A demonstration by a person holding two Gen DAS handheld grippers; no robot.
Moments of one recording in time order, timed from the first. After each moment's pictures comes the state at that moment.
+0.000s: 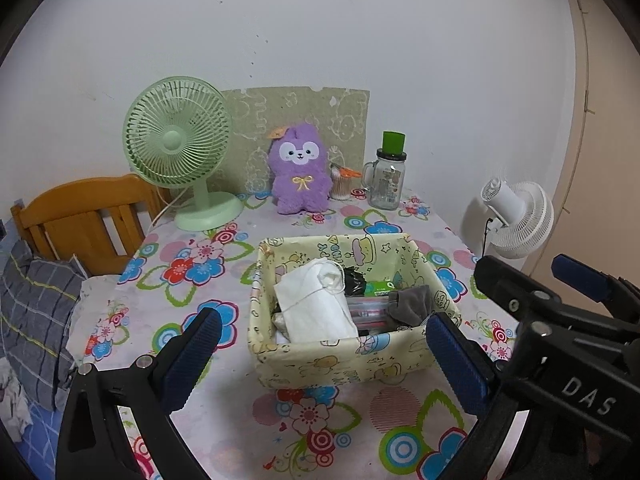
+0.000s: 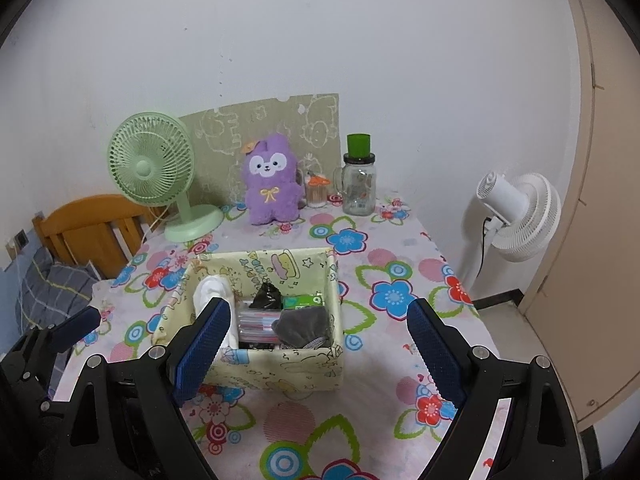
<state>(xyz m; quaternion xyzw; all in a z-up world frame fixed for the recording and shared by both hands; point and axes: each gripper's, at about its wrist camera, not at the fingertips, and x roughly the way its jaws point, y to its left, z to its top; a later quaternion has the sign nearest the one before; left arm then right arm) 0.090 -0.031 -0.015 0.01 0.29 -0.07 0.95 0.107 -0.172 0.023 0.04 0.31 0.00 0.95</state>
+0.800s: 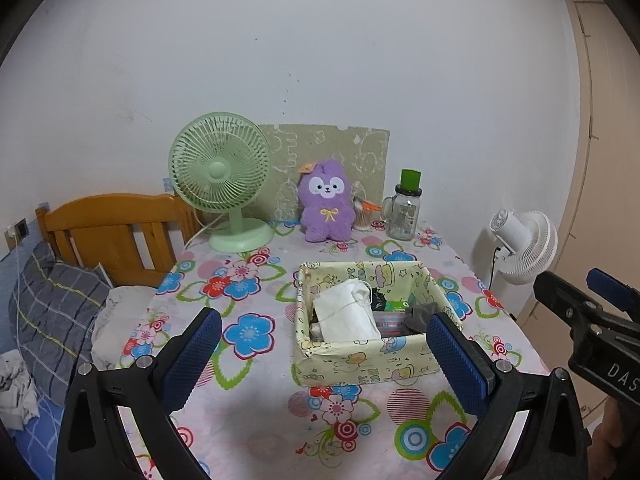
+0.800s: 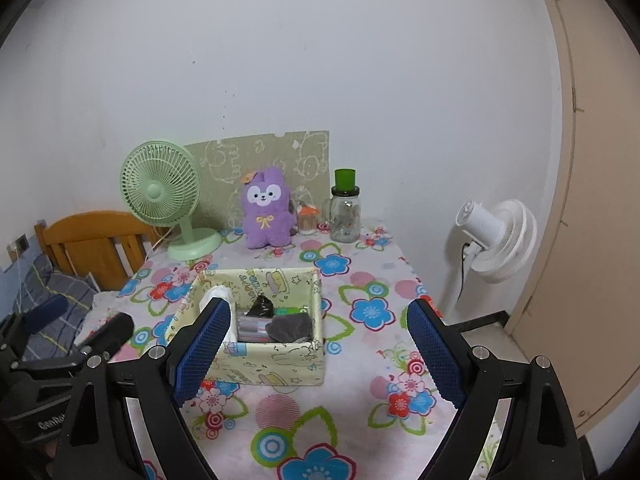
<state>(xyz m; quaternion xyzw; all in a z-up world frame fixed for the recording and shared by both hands) 0.038 0.000 0.018 -0.01 0.24 -0.04 0.97 0.051 -0.180 0.053 0.03 0.25 -0.01 0.97</state>
